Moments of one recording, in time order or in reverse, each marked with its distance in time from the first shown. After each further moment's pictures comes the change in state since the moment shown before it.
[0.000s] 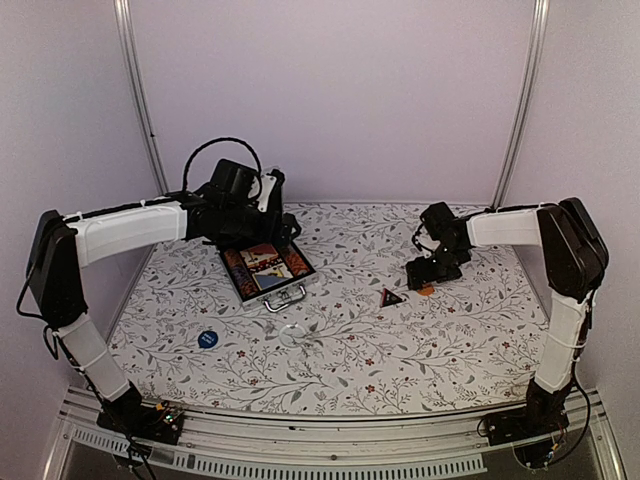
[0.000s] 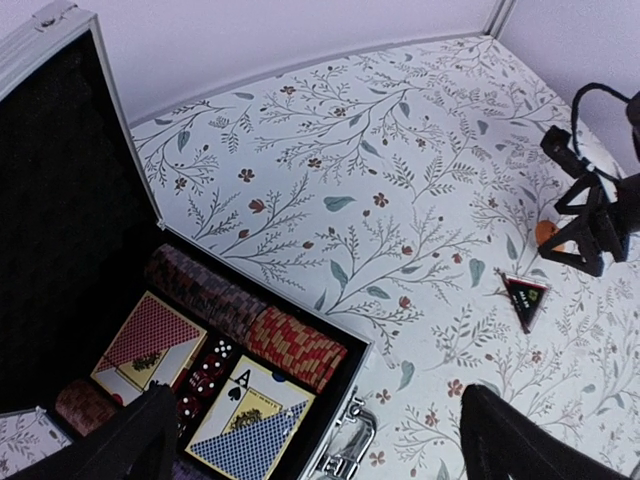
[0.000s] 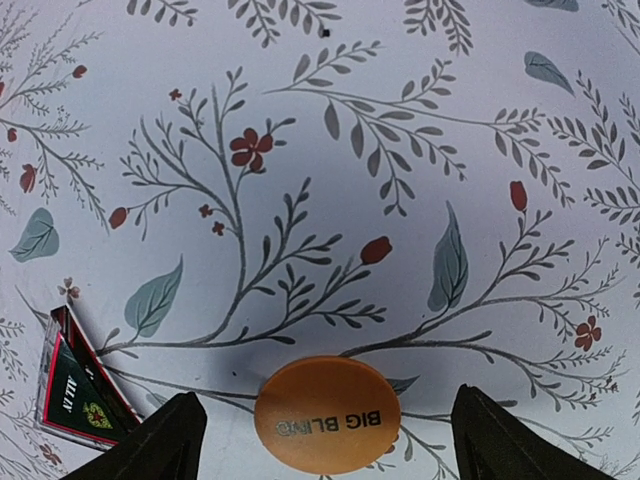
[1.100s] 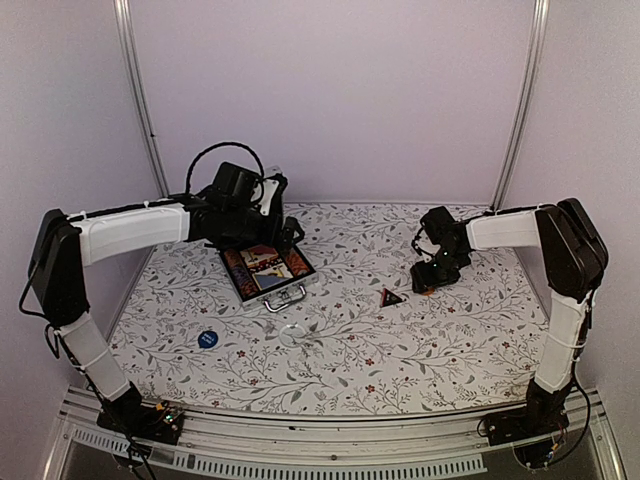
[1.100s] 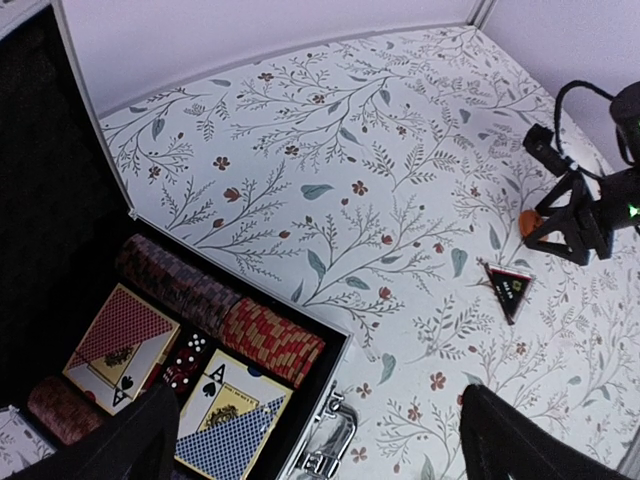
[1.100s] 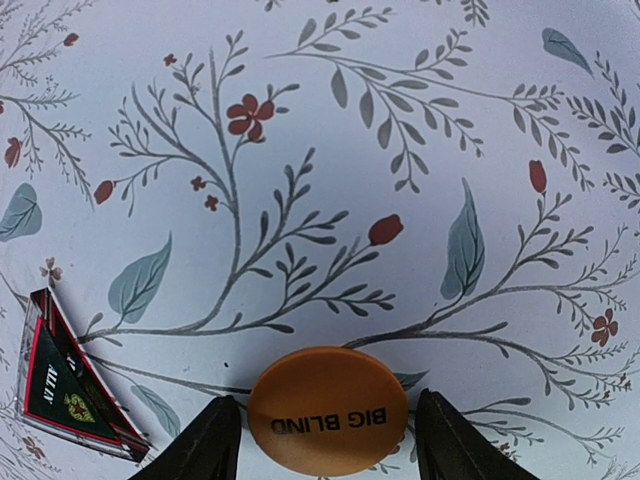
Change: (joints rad) left arm 0.000 0.015 -0.008 0.008 0.066 -0.019; right arm -0.001 0.004 -0.029 0.012 -0.018 -0.013
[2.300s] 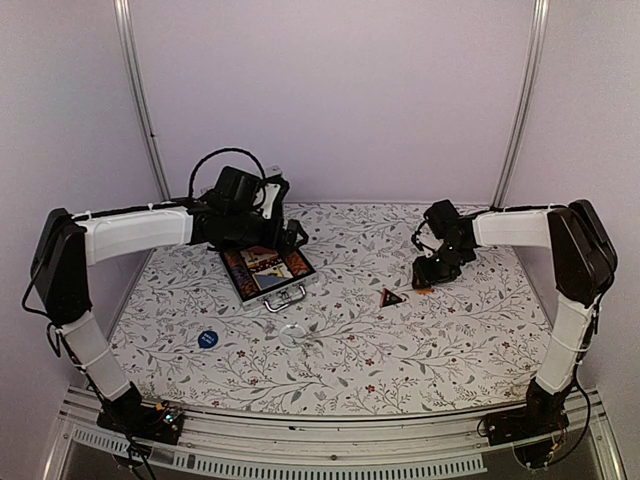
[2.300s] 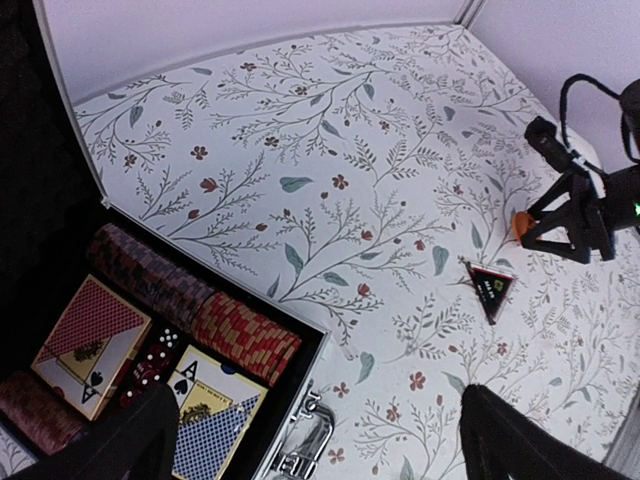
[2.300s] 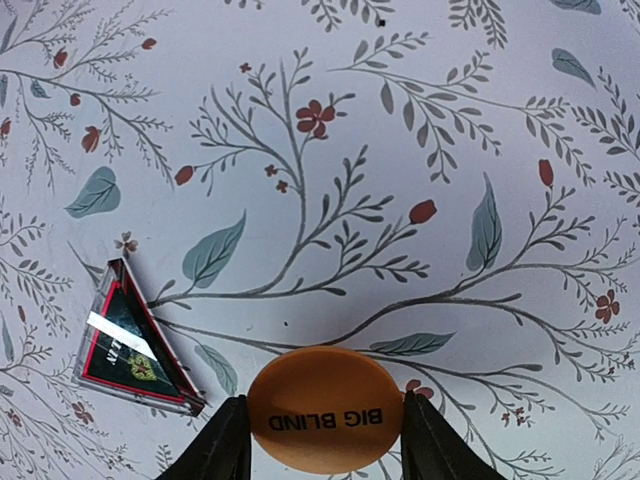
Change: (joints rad) left arm 0.000 0.011 -0.020 0.029 0.047 -0.045; right arm 0.002 -0.061 0.000 -0.041 -0.065 -0.001
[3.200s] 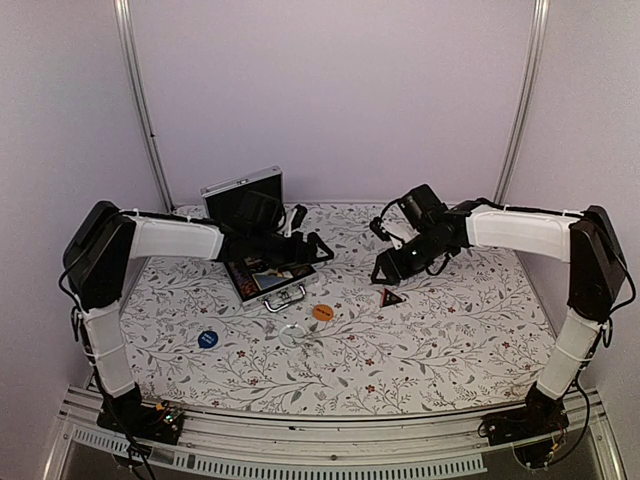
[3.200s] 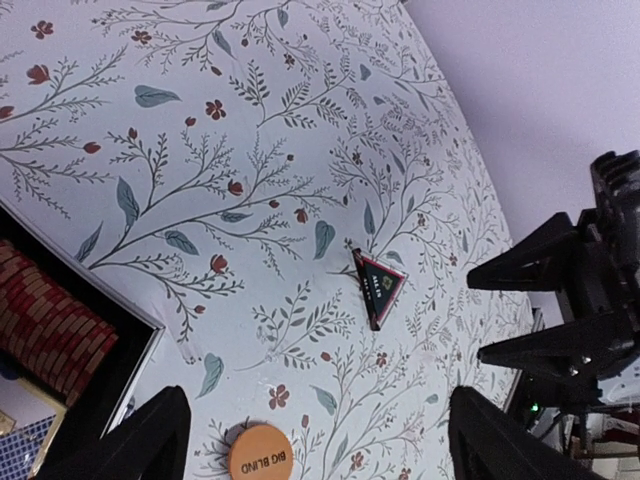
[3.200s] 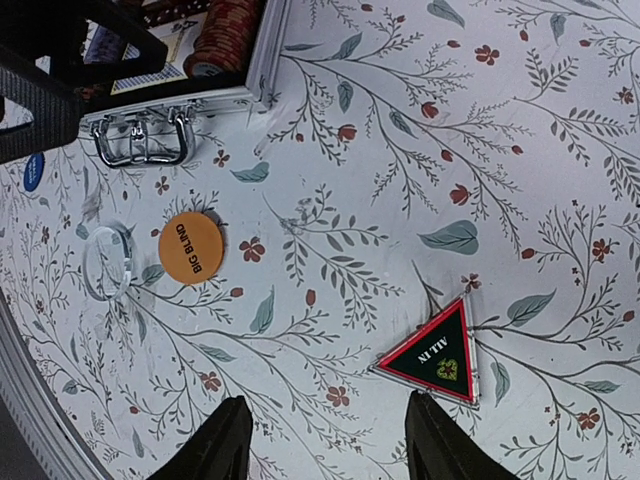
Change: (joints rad) left arm -0.026 0.212 -0.027 0.252 0.324 -0.378; right arm 0.205 -0.113 0.072 0.004 -0.198 -0.025
